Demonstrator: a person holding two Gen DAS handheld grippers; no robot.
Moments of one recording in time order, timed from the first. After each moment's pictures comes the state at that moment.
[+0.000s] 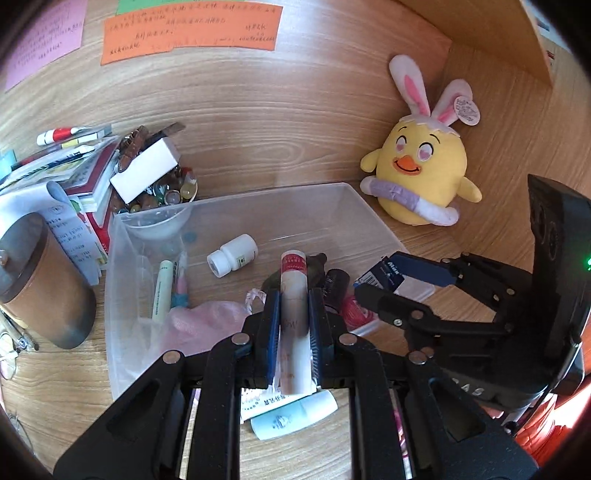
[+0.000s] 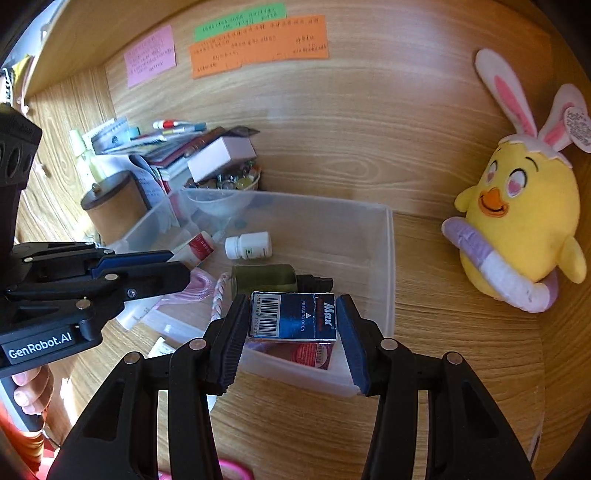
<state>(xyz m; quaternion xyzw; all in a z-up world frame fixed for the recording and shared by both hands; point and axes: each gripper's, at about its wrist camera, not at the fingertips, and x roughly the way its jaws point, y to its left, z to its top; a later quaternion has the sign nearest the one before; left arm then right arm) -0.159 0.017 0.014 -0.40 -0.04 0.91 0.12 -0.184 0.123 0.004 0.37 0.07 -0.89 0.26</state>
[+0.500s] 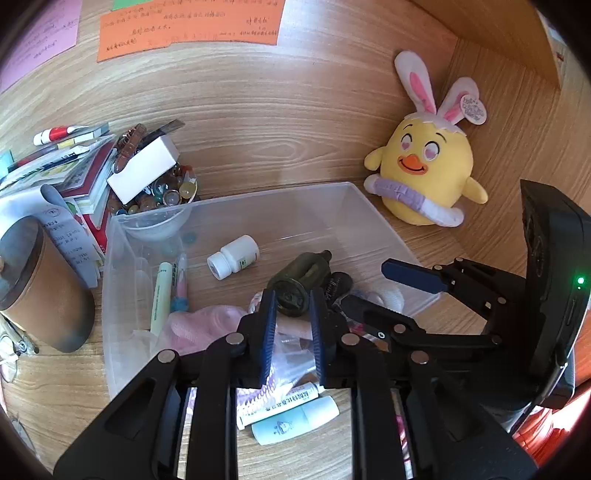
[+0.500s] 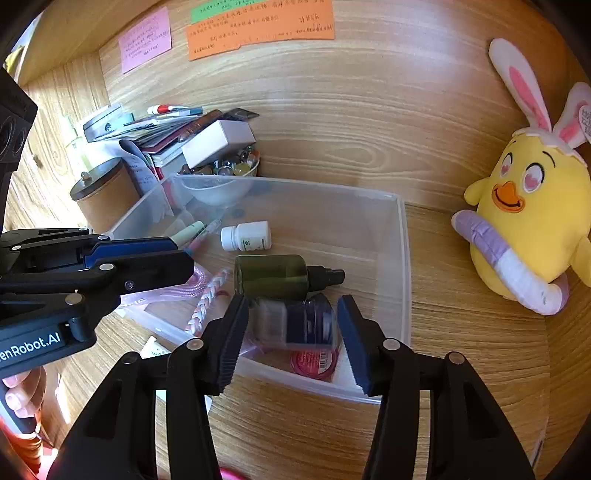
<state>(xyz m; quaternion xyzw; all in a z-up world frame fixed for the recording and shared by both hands) -0.164 0.016 0.016 -0.41 -0.04 0.90 0.12 -0.191 0.115 -0.005 0.38 0.08 -0.88 0.25</state>
